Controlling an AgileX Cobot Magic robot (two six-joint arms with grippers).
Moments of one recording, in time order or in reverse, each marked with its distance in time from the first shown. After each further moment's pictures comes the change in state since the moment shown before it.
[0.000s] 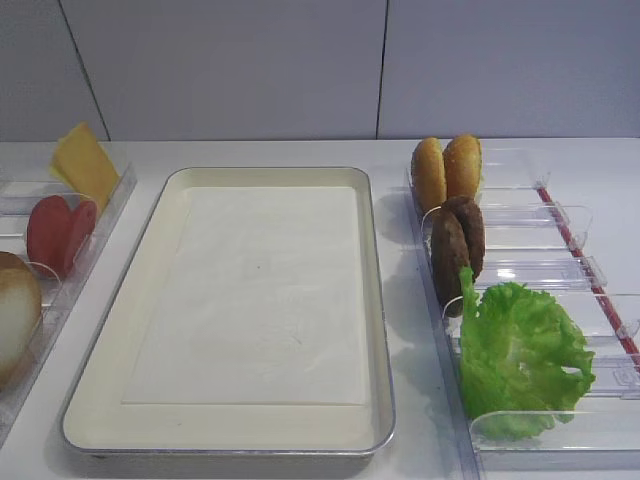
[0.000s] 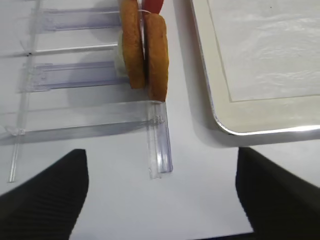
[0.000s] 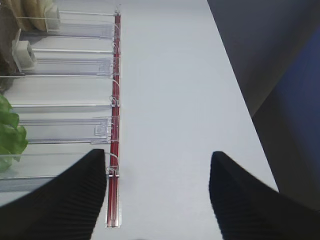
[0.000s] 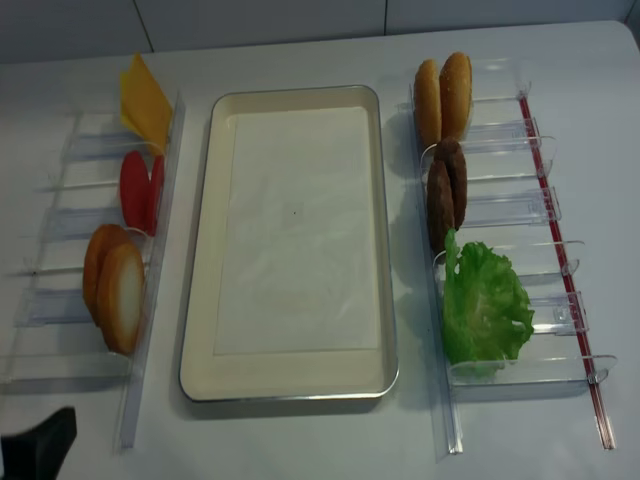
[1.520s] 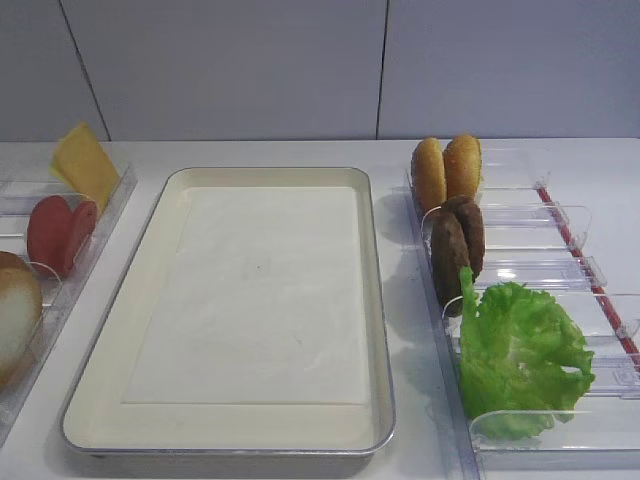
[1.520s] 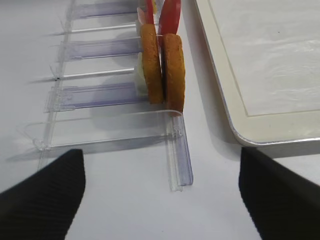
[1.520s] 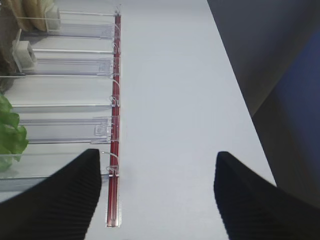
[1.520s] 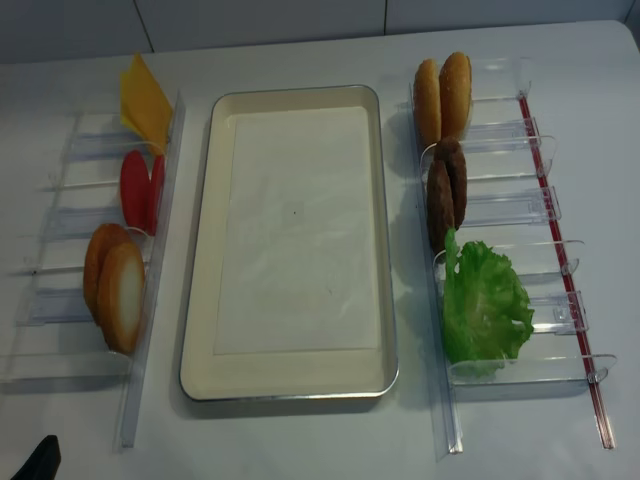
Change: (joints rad) left arm 0.000 -0.308 0.101 0.067 -0.004 0.004; right arm 0.000 0.000 0.000 0.000 0.000 0.000
